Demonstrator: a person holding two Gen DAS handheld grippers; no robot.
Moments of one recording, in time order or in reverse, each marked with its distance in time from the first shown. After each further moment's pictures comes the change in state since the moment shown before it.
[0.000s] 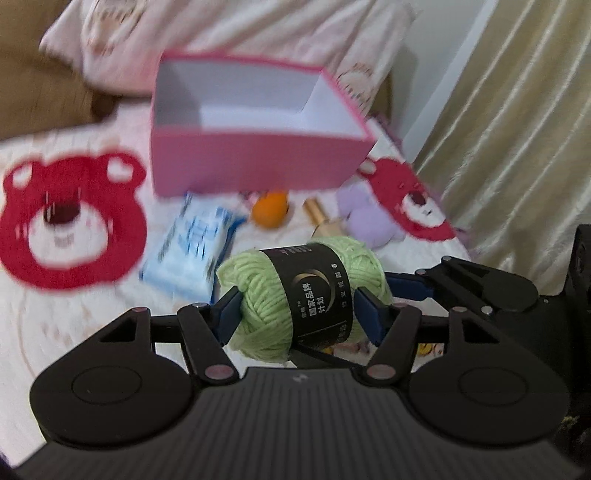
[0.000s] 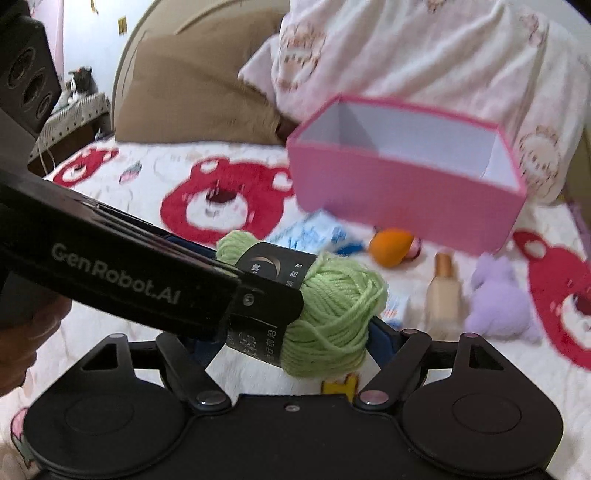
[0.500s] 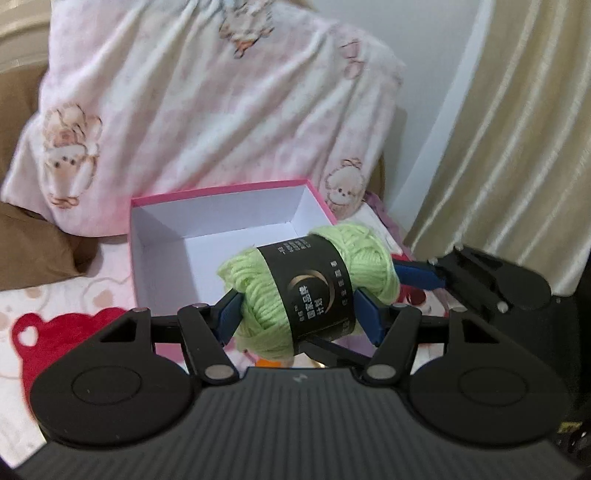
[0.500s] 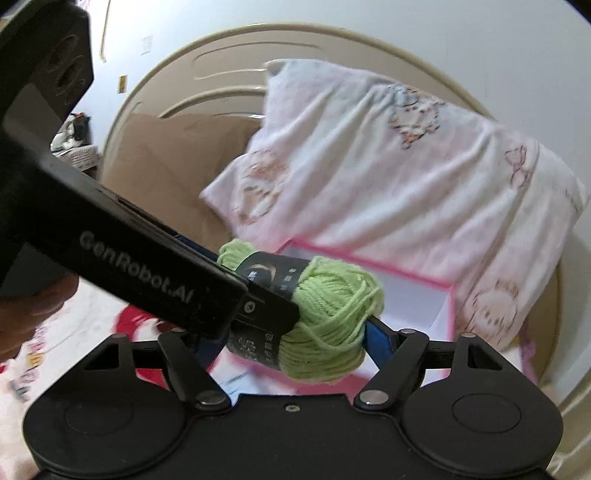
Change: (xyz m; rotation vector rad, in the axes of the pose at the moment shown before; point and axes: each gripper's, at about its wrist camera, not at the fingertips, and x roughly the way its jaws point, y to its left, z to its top) left arm 0.019 -0.009 0.168 0.080 -0.079 0.004; right arm -0.005 -0.076 0.126 -0.092 -0.220 -0.066
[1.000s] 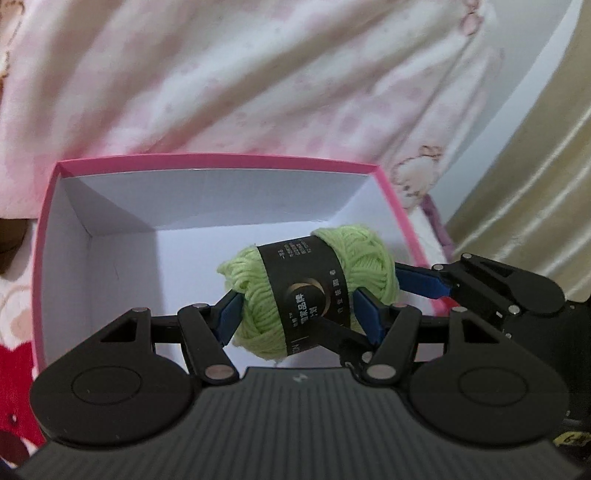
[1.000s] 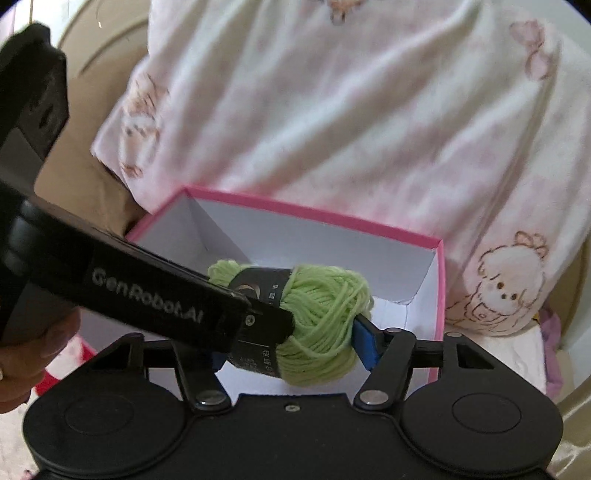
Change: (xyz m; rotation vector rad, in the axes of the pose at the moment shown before) left arm 0.183 0.062 0.034 -0.156 0.112 -0.016; right arm 0.165 -0.086 -0.016 0.069 0.243 -0.036
